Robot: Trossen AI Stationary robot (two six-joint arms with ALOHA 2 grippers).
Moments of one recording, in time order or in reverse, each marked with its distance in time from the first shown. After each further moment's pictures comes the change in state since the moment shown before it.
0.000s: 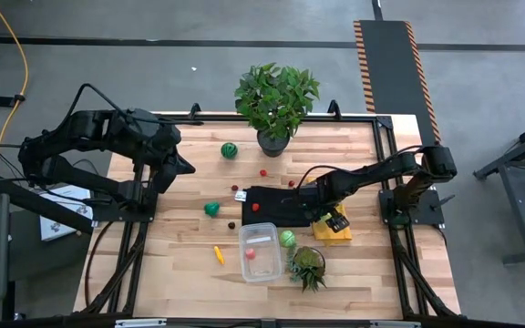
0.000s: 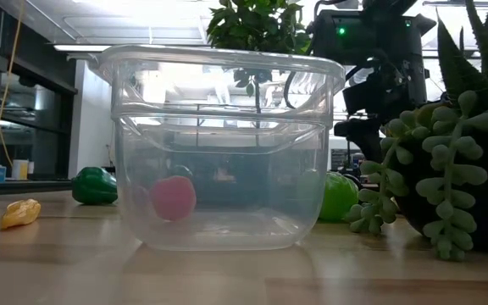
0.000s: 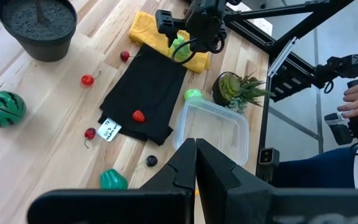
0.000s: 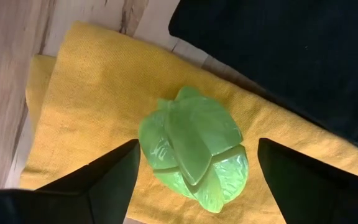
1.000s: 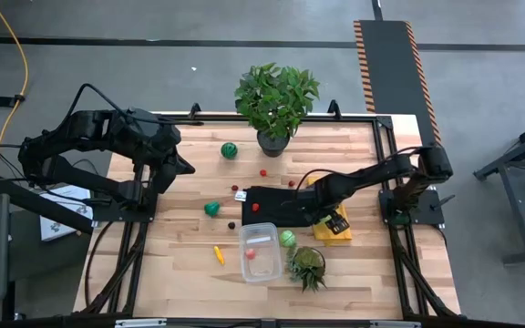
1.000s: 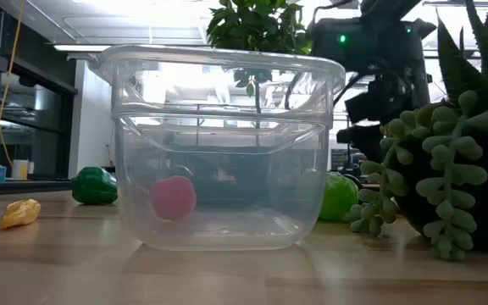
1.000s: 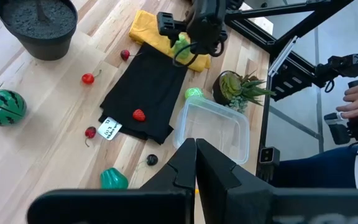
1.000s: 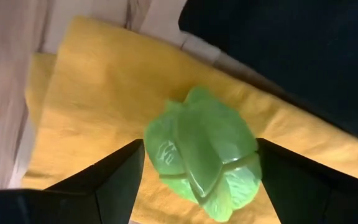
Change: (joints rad) left arm 0.000 0.000 0.000 -0.004 0.001 0.000; right arm 0.015 0.040 0.000 -0.006 0.000 0.022
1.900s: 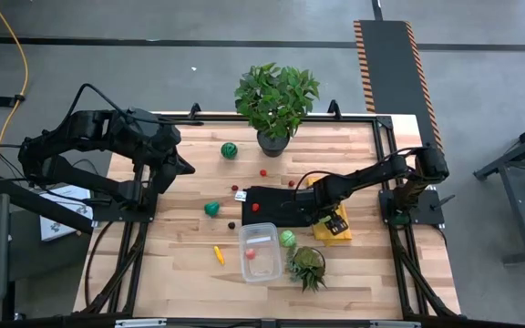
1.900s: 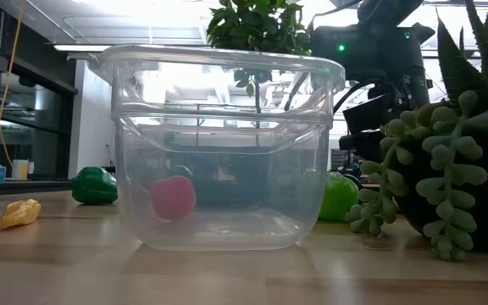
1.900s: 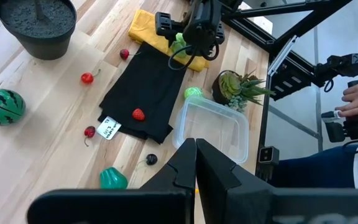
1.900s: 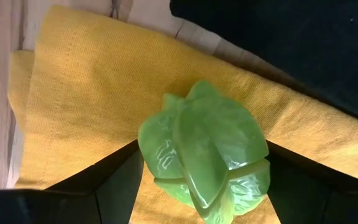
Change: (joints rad) left arm 0.000 0.000 0.000 -0.001 0.003 0.000; right arm 0.002 0.029 0.000 -0.003 0.010 0.053
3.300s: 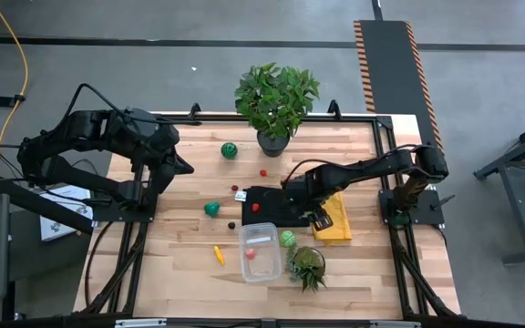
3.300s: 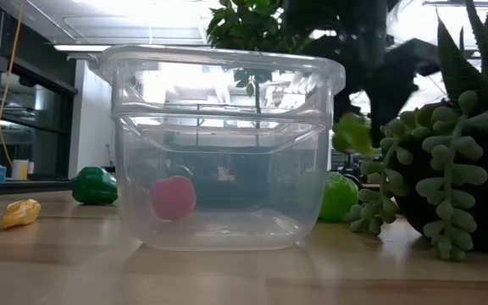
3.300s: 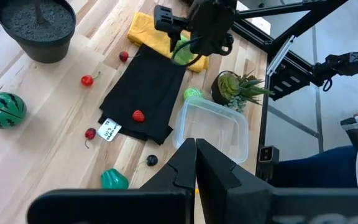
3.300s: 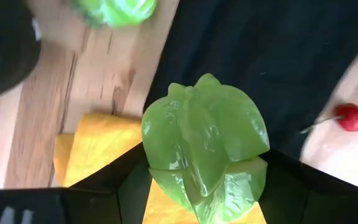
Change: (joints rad) left arm 0.000 -0.010 0.000 0.000 0.000 0.013; right arm -0.026 0.000 0.266 -0.094 -0.007 0.064
